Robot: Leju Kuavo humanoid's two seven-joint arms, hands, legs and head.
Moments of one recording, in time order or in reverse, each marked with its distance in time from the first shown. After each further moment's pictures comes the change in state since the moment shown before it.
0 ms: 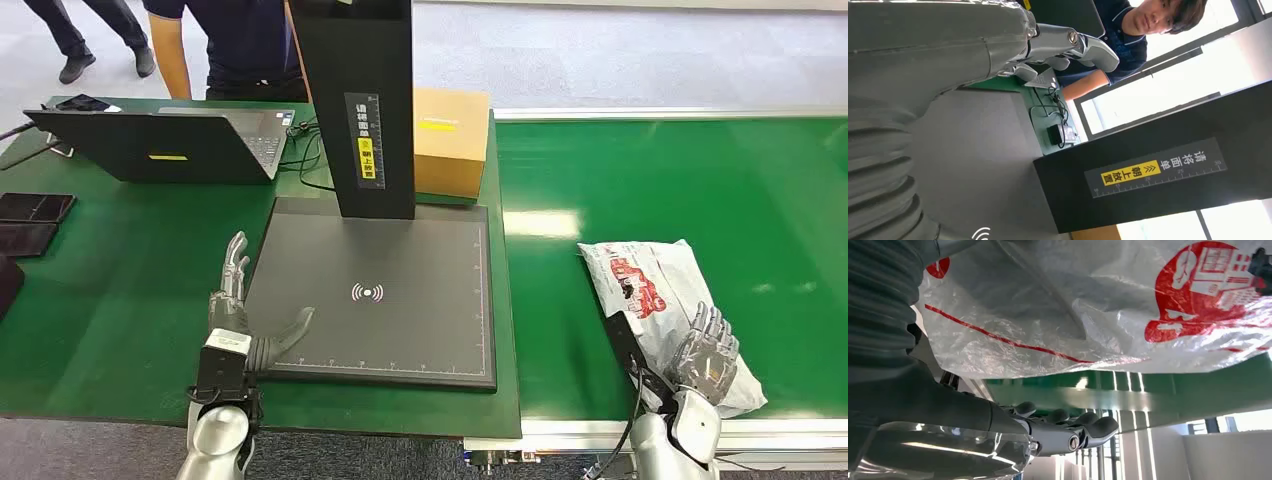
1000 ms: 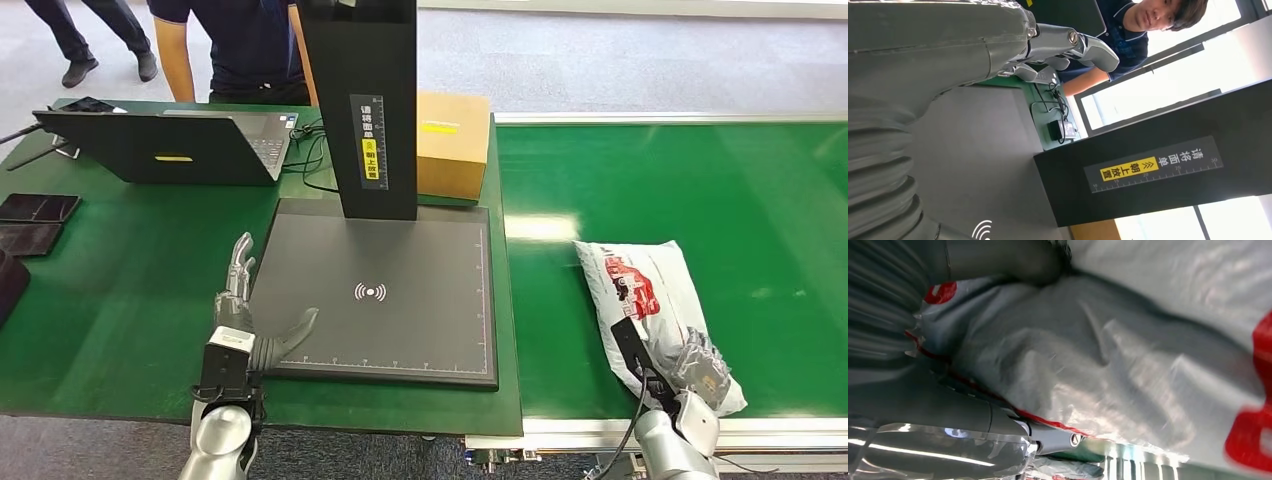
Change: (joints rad) left arm -0.003 0.000 -0.013 0.010 0.014 -0.006 0.014; right arm -0.144 -0.090 -0.100 0.380 -0.008 -0.019 -0.008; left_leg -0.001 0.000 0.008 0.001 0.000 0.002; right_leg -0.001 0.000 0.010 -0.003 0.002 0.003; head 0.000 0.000
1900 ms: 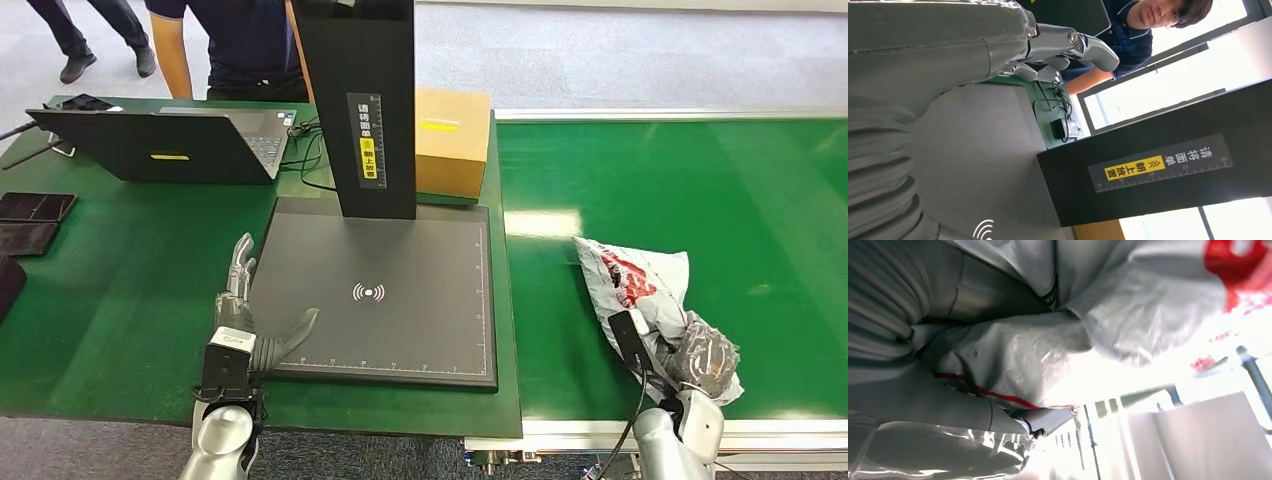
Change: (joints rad) left arm -0.002 0.000 -0.003 0.012 0.004 0.008 -0.008; right arm 0.101 0.082 0.058 -0.309 -0.152 -0.140 -0.260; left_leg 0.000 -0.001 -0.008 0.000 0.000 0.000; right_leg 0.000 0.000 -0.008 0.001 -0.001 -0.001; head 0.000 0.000
